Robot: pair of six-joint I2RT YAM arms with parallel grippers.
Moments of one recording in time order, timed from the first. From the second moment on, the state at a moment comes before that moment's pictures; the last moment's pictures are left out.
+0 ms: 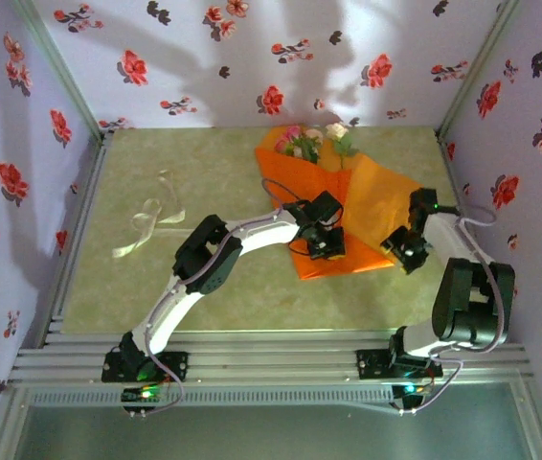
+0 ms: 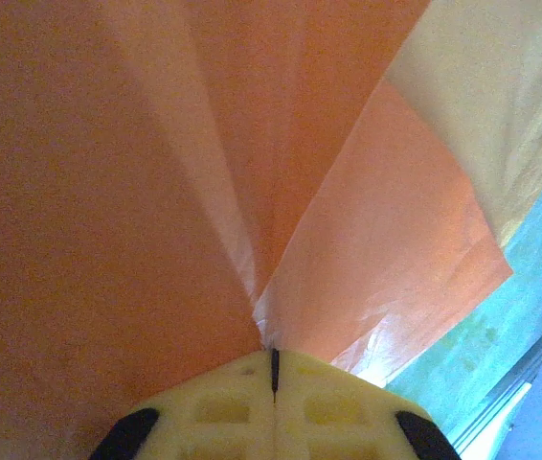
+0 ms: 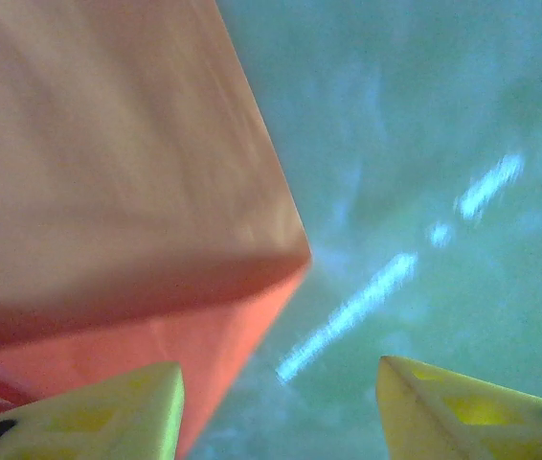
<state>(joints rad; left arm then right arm) -0.96 2.39 1.87 -0.50 0.41 -1.03 -0.11 1.46 0.88 -0.89 -0.14 0.80</state>
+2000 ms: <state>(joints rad) -0.96 2.39 1.87 -0.50 0.42 -1.00 -0.03 1.70 0.98 -0.79 0.00 0.95</state>
